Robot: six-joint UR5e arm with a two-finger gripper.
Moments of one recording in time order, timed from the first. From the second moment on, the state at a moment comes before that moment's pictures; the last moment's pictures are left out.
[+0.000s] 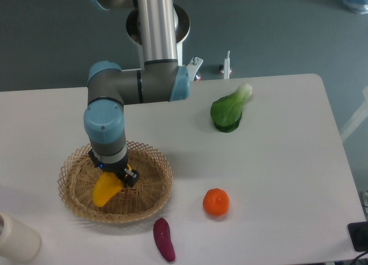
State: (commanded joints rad) arm 2.10 -1.97 -1.70 -0.94 1.50 0.68
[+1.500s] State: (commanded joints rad) arm 2.46 -1.91 -1.67 -0.94 1.54 1.11
